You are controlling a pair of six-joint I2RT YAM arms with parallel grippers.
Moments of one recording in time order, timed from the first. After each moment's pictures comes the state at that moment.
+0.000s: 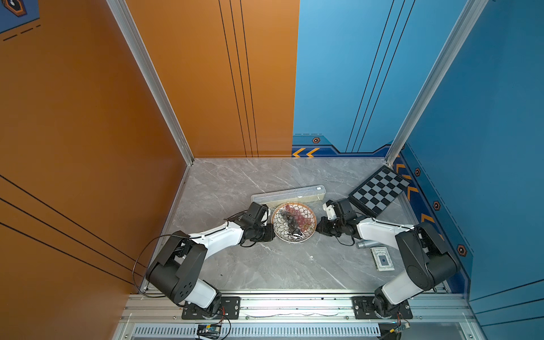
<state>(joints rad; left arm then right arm) -0.52 1.48 0.72 -0.26 0.27 -0.54 0.41 1.59 0.71 -0.10 -0.40 0.60</state>
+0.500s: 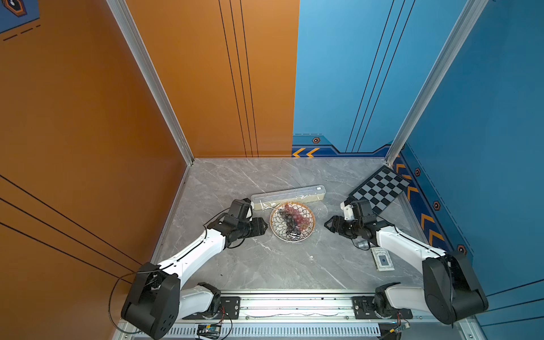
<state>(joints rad) -0.40 1.21 0.69 -0.37 0.25 -0.62 0.27 1.28 0.61 -0.24 -0.39 0.60</state>
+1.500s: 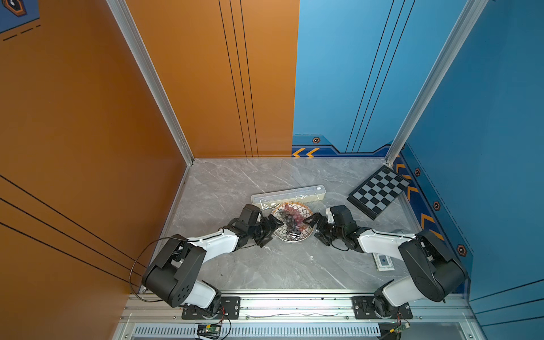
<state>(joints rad) -0.49 1.47 0.58 0.11 0.43 -1.25 0.50 1.53 0.56 0.25 -0.37 1.18</state>
